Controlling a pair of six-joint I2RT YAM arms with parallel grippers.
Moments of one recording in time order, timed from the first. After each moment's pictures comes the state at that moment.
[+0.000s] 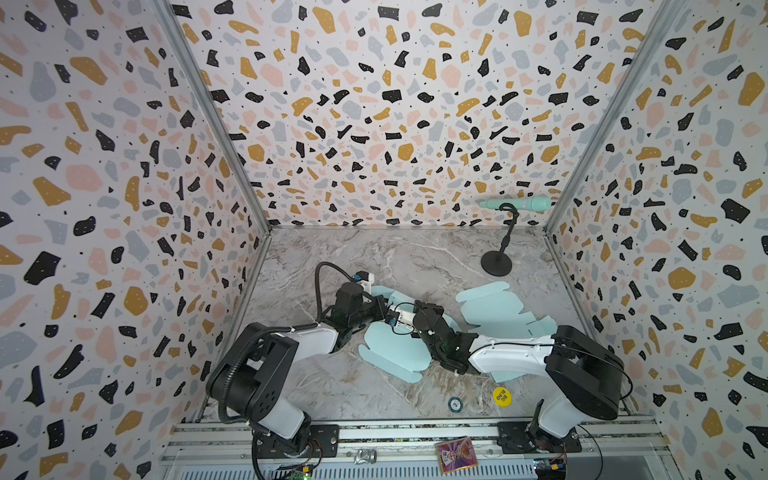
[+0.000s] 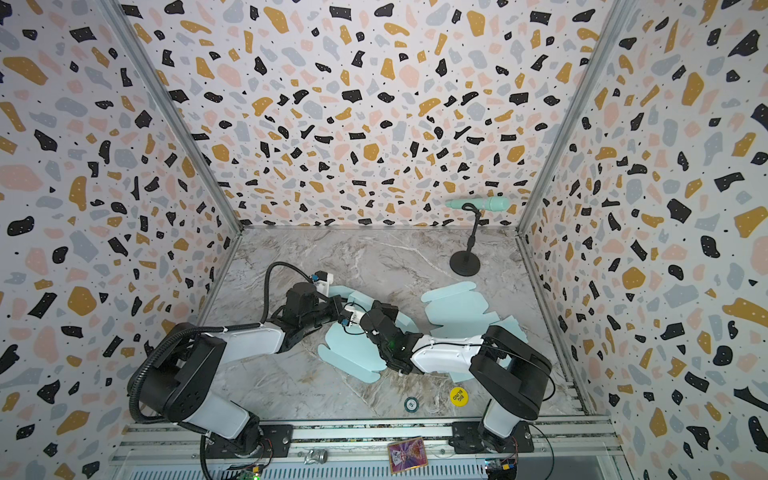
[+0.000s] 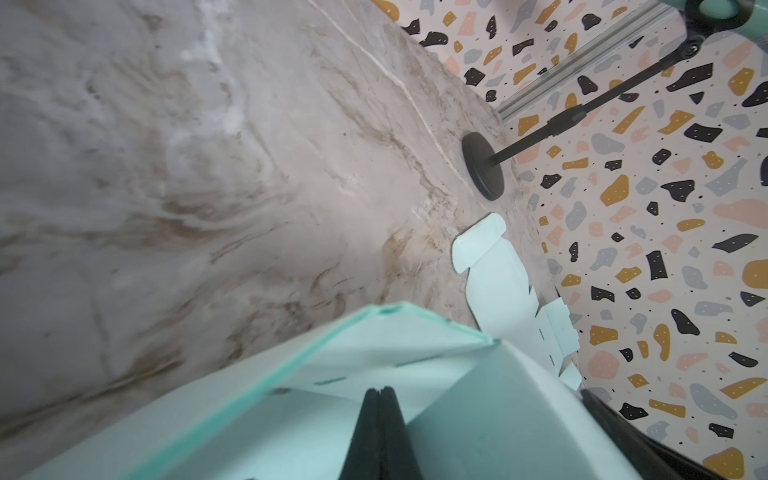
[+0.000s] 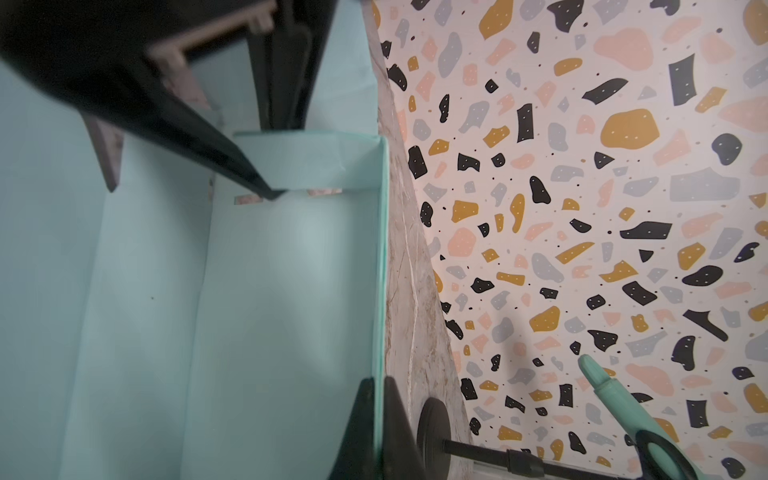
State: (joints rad) left arm -0.42 1.54 0.56 0.46 0.36 -0.70; right arm 1.04 1.63 0.77 0.38 0.68 -0.87
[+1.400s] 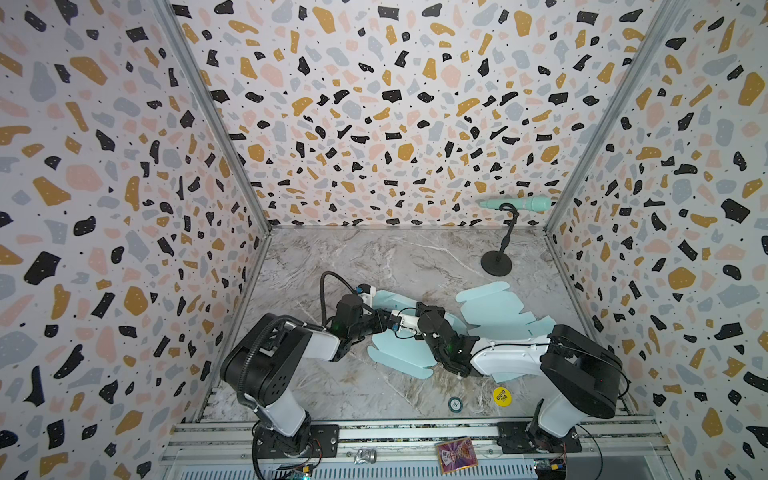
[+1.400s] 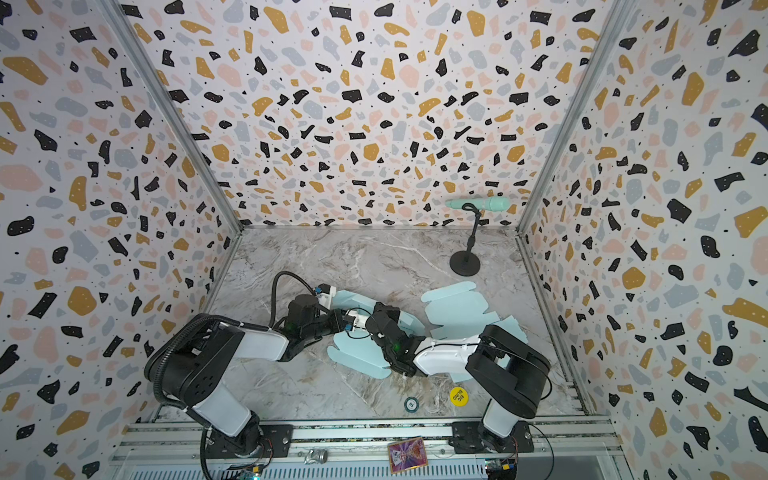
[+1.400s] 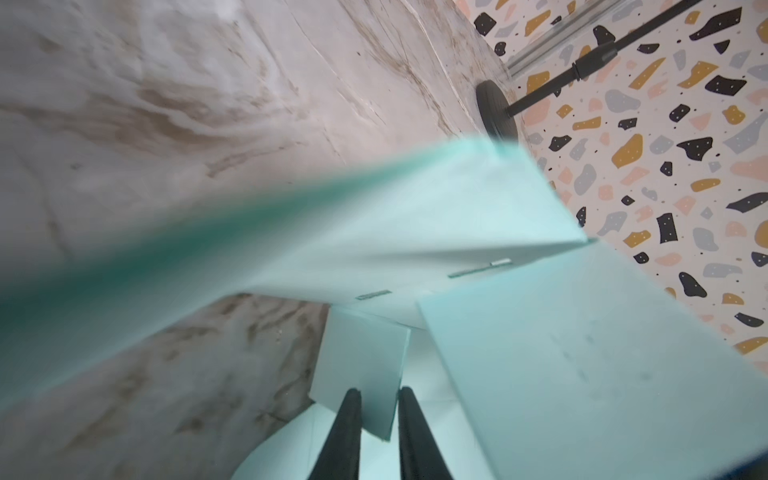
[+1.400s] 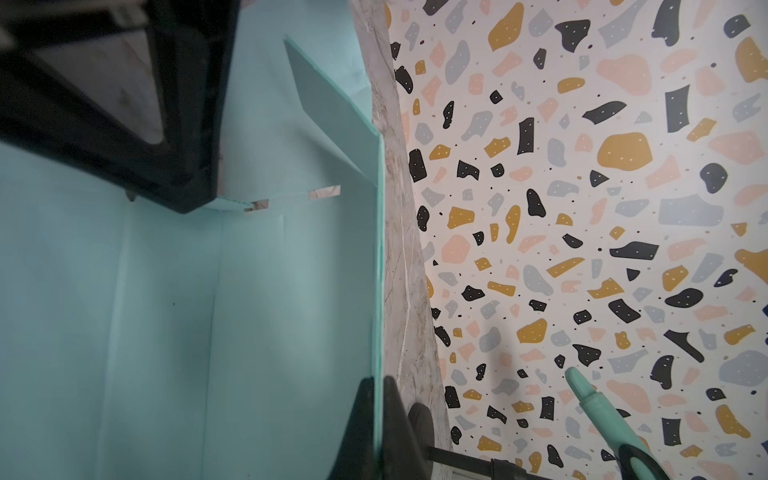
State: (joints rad) left arm -0.47 1.66 0.50 0.62 0.41 -0.68; right arm 1.02 1.63 0.73 0.46 0.64 -0.96
